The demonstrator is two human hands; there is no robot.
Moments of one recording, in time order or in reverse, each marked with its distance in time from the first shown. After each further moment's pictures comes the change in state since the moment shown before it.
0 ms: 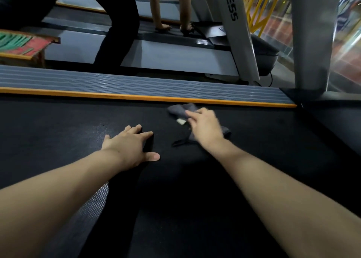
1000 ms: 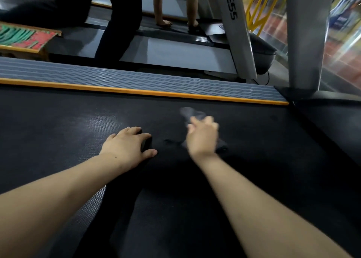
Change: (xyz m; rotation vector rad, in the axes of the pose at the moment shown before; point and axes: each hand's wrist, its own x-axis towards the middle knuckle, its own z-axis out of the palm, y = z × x) left_hand -0.041 -0.004 0.012 -0.026 0.137 0.030; right_hand -0.065 -0.048 -0.016 -0.104 0.095 0.295
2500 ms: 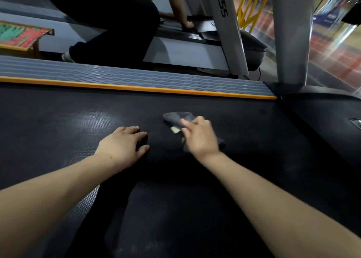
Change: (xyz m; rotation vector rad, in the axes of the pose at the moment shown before) left_hand -0.012 0.007 0.013 0.064 0.089 0.083; right_hand -0.016 0.039 -0.027 0.062 -0.128 -0.286
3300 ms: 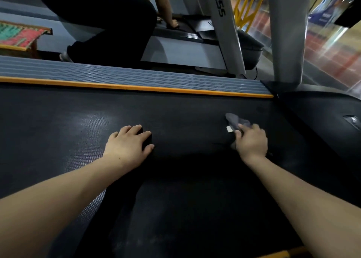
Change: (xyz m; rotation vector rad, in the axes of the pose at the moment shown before) left_hand -0.002 0.007 0.009 0.011 0.026 -0.006; right_hand -0.028 0.116 -0.051 -0.241 0.091 0.457
